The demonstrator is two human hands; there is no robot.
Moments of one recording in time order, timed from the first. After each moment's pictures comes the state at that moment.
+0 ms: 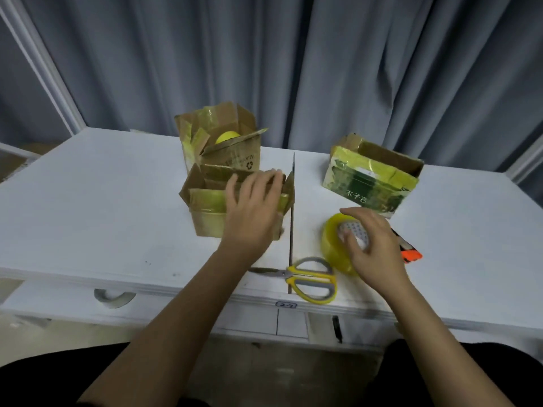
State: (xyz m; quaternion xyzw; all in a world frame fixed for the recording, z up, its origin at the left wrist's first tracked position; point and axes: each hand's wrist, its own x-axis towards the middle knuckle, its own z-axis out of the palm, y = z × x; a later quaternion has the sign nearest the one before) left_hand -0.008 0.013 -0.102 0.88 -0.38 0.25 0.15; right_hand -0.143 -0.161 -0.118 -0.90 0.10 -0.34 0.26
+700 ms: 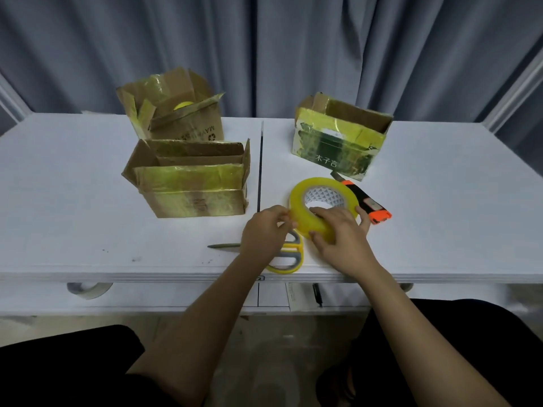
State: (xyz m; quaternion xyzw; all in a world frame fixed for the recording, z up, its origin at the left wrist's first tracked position) left_hand -0.055 -0.062 -0.182 0.85 -0.30 -0.09 0.42; right_hand -0.168 -0.192 -0.182 -0.94 0.16 -0.21 0.19
